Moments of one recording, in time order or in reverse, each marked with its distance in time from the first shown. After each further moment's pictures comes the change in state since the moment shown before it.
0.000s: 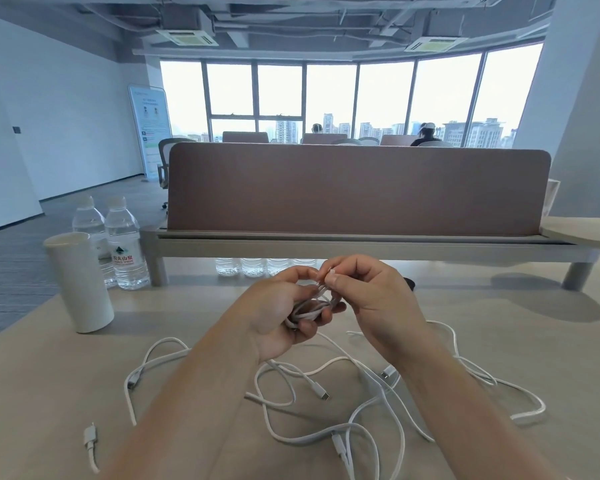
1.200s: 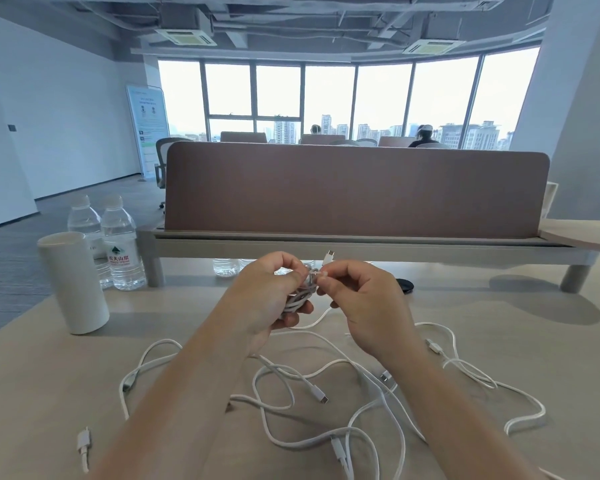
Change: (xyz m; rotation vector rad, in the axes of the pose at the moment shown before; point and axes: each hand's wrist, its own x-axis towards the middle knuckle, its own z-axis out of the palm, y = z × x) left_hand -0.007 0.010 -0.002 0.321 0.235 0.233; right_hand -0.004 -0.002 0.009 -0.472 0.089 -0.062
